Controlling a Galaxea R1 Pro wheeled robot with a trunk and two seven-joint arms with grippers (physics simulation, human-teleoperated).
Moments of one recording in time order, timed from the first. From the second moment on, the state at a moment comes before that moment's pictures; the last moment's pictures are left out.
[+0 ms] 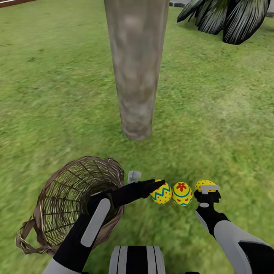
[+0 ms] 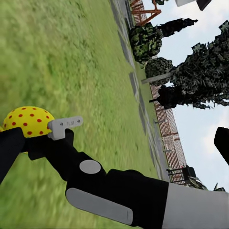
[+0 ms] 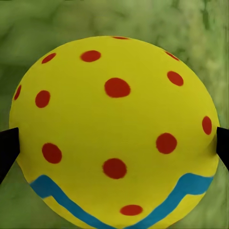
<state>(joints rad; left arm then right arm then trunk) -0.47 -0.12 -0.32 -1.43 0.71 0.67 -0.53 -0.84 -0.10 -0.06 -0.19 0.26 -0.13 -0.48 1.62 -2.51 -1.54</state>
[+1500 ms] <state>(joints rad) -0.47 -0.12 -0.32 -1.43 0.76 0.67 -0.53 -0.84 -0.10 -0.06 -0.19 0.26 -0.13 -0.47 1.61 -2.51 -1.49</state>
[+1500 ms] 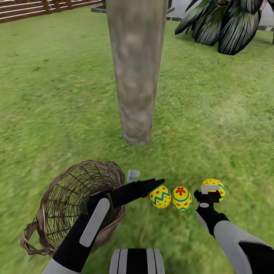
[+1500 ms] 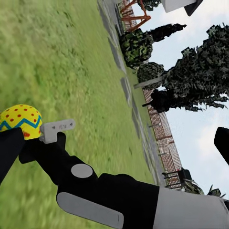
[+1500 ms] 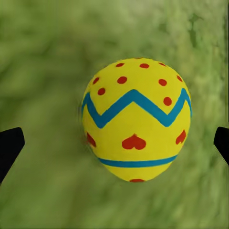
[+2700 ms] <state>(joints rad) -0.48 -0.12 -0.32 -1.43 0.76 0.67 -0.53 -0.83 -0.12 -0.09 -0.40 0.26 -0.10 -0.47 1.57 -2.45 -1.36</state>
